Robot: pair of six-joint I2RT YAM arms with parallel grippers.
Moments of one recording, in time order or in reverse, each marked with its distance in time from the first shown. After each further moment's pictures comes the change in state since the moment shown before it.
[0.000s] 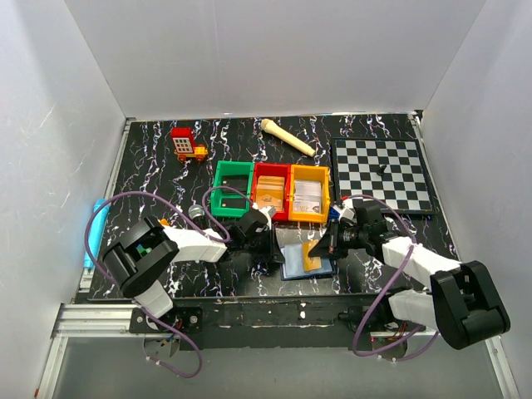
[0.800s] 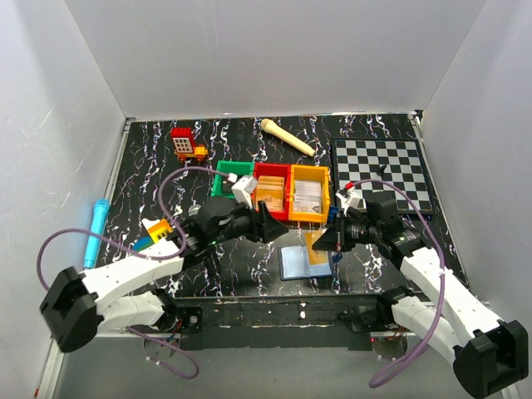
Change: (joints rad) left arm 0.030 -0.460 0.043 -0.066 -0.032 0.149; right arm 0.029 -0.338 0.182 -0.401 0.084 -0.188
